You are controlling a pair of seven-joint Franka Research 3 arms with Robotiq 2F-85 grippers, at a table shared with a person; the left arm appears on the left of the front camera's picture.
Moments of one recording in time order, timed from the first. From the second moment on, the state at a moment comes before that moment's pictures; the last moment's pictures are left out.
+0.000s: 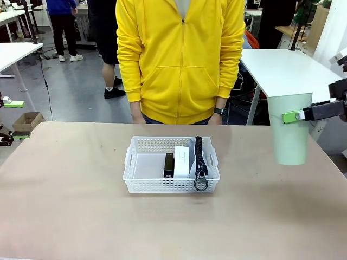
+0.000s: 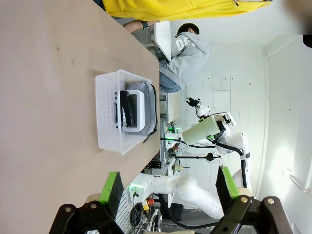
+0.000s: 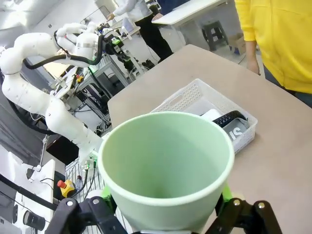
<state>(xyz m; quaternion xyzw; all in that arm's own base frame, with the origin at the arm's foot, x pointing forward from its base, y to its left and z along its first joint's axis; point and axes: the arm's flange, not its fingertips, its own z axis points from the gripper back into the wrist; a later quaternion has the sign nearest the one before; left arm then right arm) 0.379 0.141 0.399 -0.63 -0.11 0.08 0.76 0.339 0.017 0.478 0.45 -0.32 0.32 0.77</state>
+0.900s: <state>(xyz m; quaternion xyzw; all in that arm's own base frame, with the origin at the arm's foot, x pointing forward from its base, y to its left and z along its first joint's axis) 0.379 0.140 0.399 -0.63 -0.11 0.08 0.76 0.364 0.287 0.490 0.42 -0.16 0.23 0.86</state>
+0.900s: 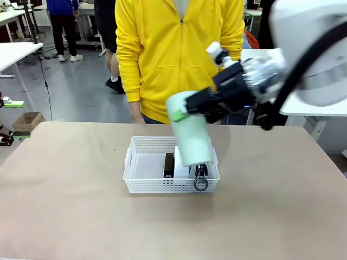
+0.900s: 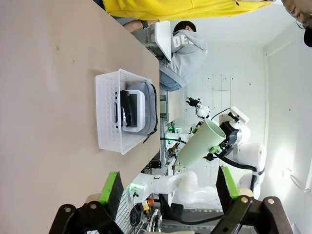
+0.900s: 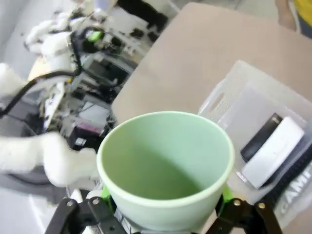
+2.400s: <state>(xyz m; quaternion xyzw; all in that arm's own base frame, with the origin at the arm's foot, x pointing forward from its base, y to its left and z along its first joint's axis) 0.379 0.141 0.399 -0.63 -0.11 0.08 0.76 0.424 0.354 0.449 0.30 -0.17 -0.01 0.94</state>
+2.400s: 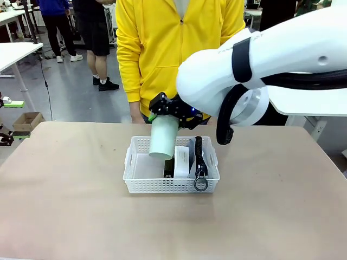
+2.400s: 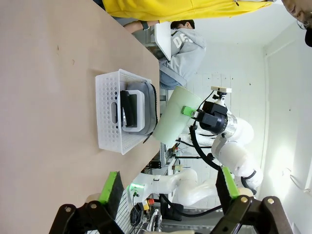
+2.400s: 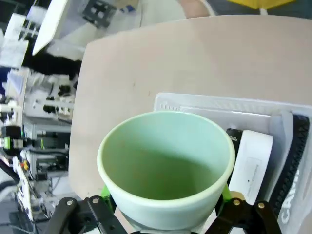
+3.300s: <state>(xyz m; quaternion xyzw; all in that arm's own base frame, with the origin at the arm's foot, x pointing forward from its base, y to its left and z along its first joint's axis) 0.379 0.141 0.399 -0.63 -0.11 0.08 0.76 0.469 0.416 0.390 0.19 -0.04 -0.07 0.98</state>
